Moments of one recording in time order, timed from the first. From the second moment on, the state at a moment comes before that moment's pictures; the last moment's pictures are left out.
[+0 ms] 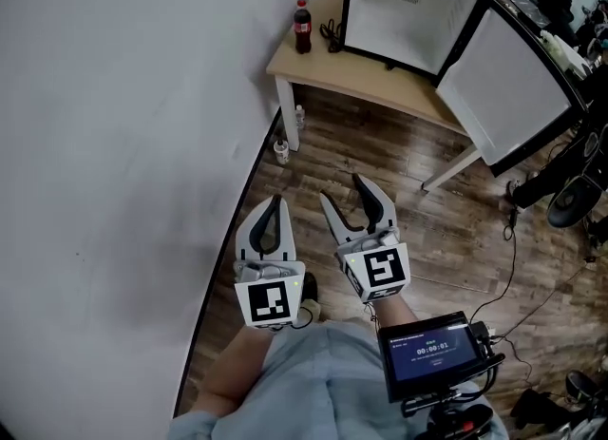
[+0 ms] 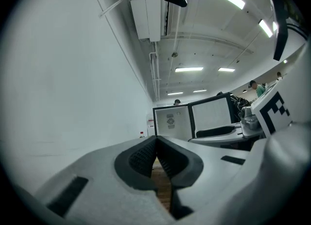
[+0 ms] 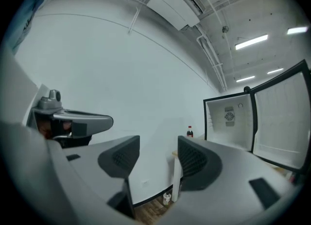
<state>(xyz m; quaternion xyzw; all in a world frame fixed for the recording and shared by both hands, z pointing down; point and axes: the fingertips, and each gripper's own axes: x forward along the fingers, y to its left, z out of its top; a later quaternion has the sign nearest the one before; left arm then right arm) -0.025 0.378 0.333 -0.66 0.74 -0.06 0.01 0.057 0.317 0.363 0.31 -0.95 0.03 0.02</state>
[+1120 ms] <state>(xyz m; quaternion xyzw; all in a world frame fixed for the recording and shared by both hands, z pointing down) -0.106 0.162 0.376 -0.69 0.72 -0.09 0.01 -0.024 0.099 0.391 0.34 -0.94 0.02 0.03</state>
